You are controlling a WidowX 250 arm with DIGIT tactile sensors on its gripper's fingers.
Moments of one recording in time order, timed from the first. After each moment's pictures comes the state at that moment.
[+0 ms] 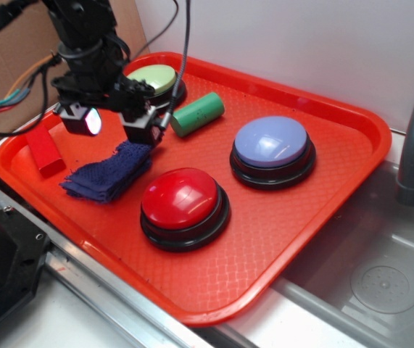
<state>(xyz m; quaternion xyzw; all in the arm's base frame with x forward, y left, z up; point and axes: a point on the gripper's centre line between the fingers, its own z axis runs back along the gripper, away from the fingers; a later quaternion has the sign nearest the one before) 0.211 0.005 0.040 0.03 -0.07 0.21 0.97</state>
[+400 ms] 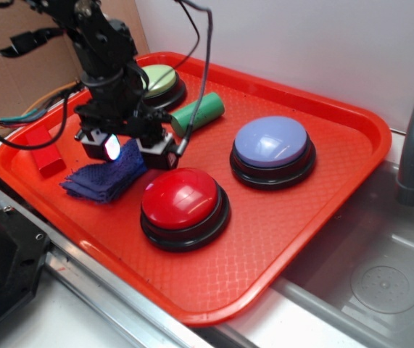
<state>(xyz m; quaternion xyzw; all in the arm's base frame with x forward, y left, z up) 0.211 -0.004 0.008 0.00 -0.04 0.19 0.98</state>
